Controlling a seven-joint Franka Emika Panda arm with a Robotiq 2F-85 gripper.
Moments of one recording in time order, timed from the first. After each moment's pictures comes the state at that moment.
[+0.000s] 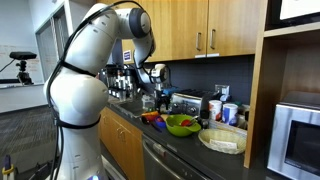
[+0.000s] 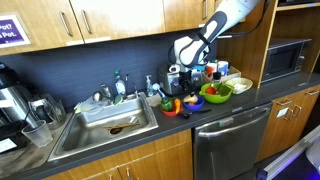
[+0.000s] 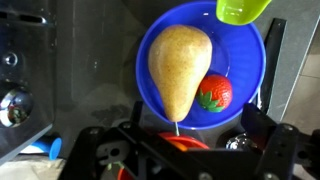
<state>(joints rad) 0.09 0.49 0.19 -1.91 -0.23 2.35 -1.13</state>
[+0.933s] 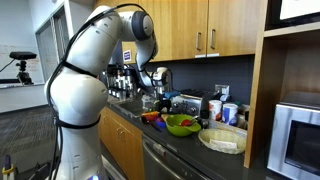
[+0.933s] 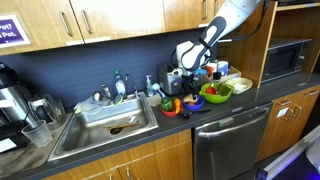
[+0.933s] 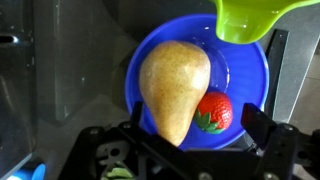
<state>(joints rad) 0.07 0.53 0.19 -1.91 -0.23 2.36 -1.14</state>
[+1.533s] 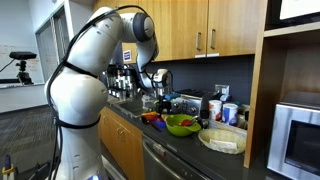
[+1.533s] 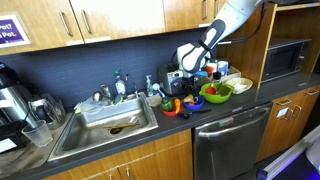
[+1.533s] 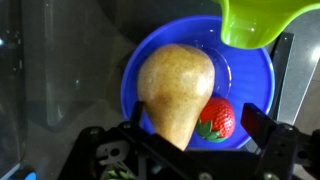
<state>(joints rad) 0.06 0.55 0.19 -1.91 -0.23 2.38 -1.15</state>
